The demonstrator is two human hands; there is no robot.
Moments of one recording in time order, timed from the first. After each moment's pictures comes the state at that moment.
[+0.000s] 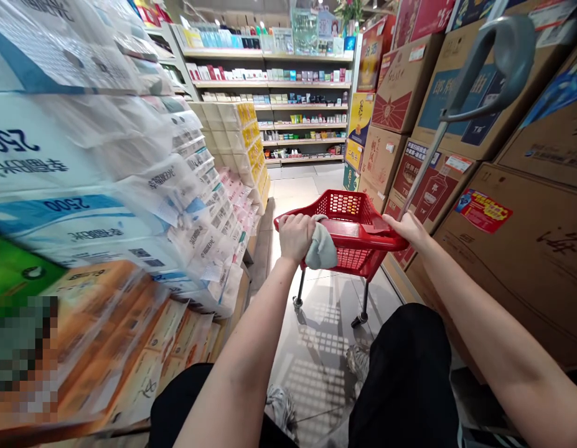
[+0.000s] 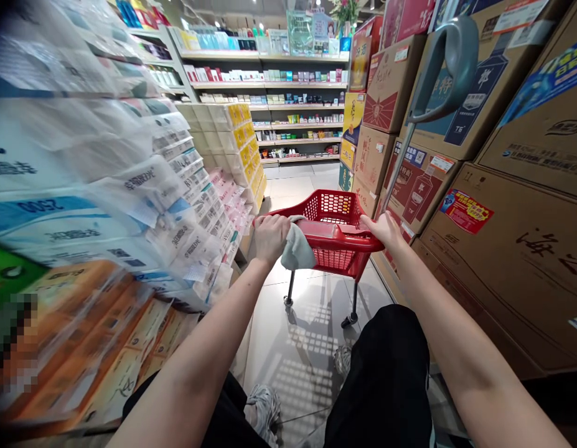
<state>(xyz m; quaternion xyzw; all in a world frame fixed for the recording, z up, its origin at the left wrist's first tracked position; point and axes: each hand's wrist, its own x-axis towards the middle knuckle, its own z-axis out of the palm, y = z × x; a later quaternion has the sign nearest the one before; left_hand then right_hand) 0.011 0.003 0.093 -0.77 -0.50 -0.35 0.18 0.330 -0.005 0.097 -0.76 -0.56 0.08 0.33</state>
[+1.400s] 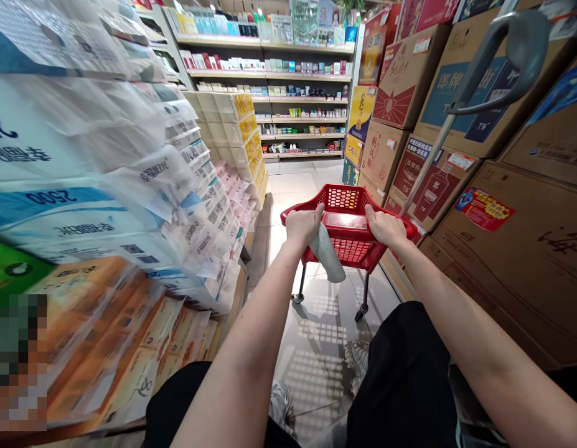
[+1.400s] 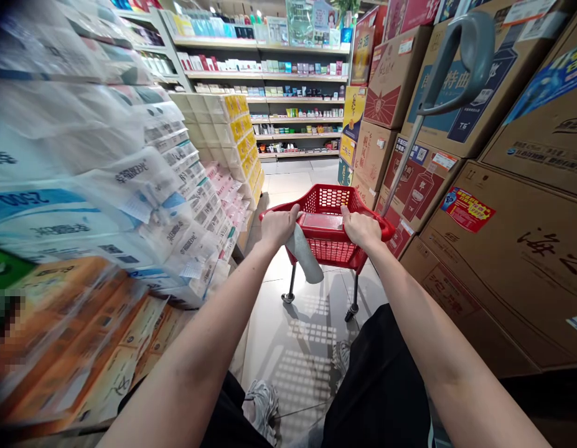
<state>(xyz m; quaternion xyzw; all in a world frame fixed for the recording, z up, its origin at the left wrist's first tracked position) 0.030 0.025 0.110 -0.79 -0.57 -0.22 0.09 0.255 -0.015 0.123 -0.75 -0.64 0.06 0.15</state>
